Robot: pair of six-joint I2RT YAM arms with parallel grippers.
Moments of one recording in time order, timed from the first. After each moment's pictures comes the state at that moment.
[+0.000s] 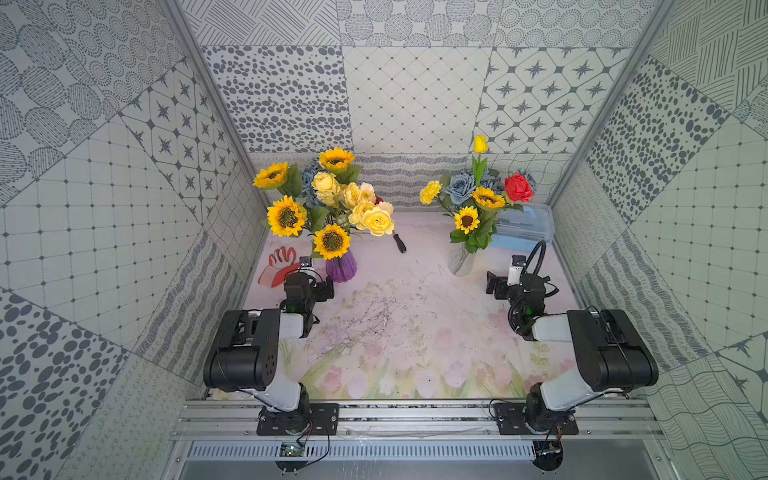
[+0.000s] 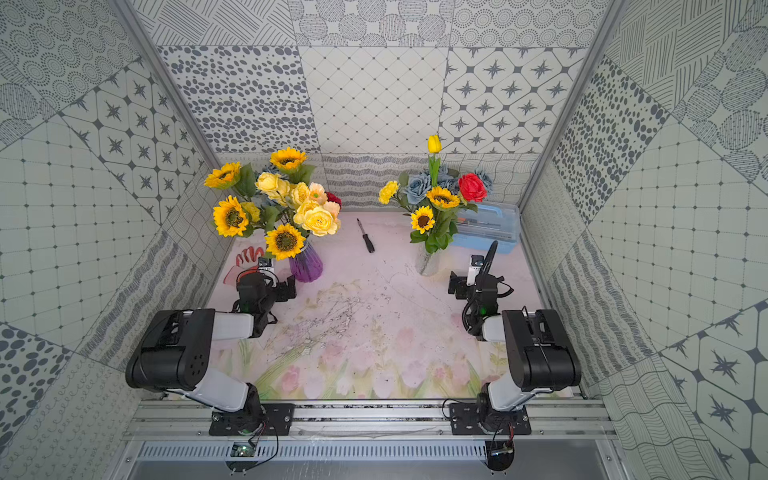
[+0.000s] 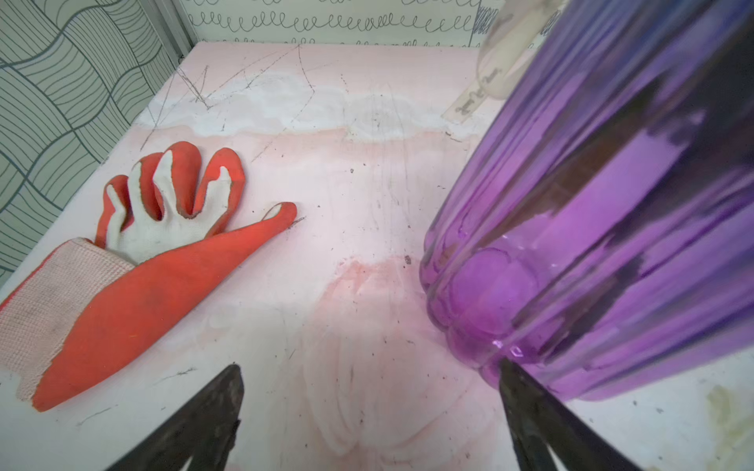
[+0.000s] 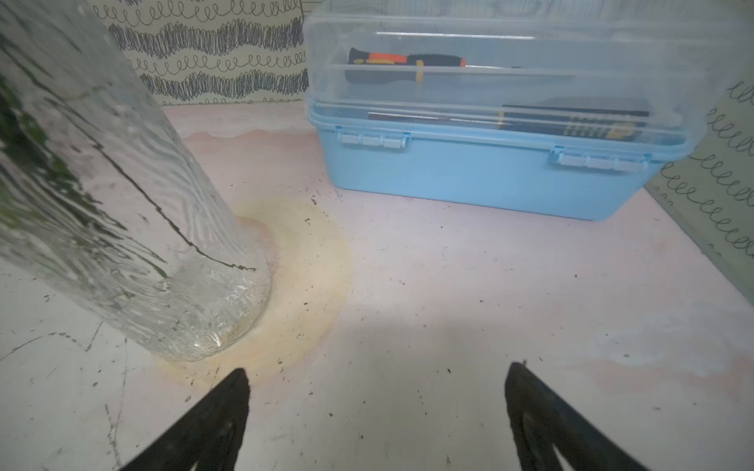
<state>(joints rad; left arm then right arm) 0.01 1.57 0.43 0.66 -0.01 0.01 0.04 1.56 0.40 0.79 0.03 0.03</state>
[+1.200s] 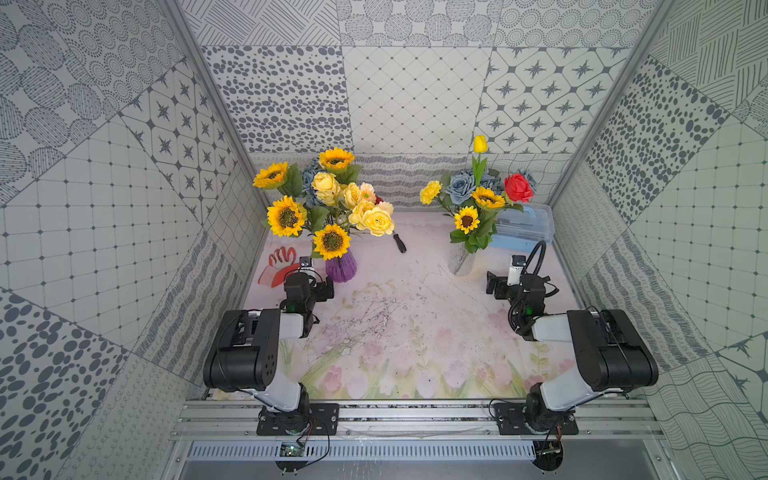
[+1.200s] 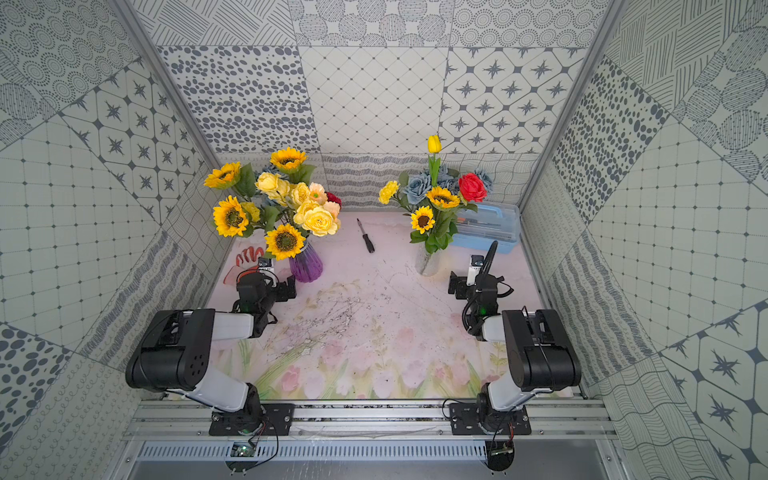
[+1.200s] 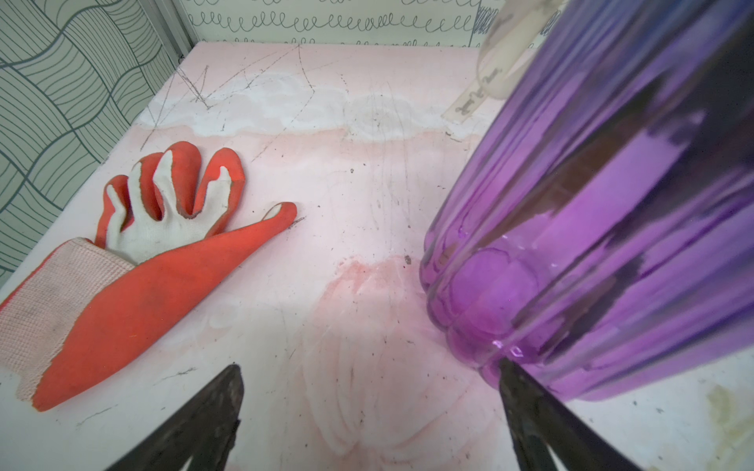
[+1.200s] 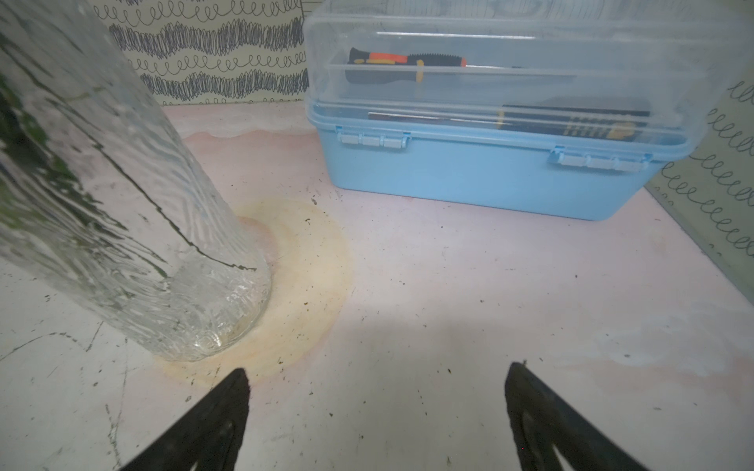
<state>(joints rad) 0.01 1.57 0.43 0.66 -0.01 0.01 0.04 1.56 0.40 0.78 0.03 0.03</state>
